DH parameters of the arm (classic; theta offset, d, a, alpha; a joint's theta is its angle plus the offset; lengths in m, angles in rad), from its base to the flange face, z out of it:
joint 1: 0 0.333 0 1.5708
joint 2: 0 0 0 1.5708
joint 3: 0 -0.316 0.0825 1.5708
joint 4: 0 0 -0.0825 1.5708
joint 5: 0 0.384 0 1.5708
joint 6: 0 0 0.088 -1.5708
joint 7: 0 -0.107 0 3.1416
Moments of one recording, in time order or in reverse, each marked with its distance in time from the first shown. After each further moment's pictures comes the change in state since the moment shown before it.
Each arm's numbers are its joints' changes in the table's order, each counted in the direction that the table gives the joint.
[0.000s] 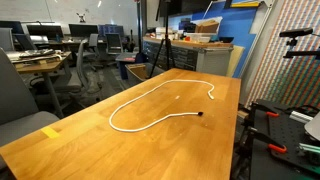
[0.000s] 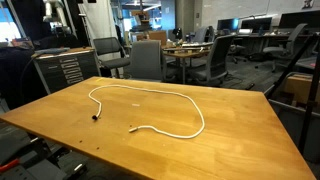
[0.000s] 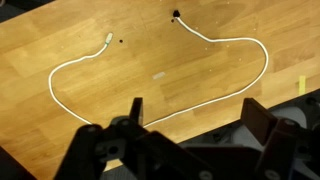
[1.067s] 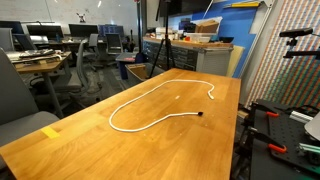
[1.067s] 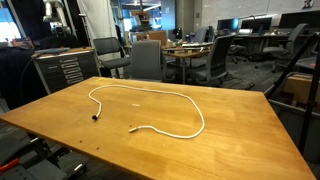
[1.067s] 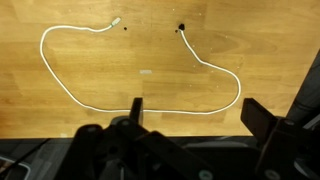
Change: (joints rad) arm 0.049 0.104 -0.003 -0.037 -0.041 -0.121 0.339
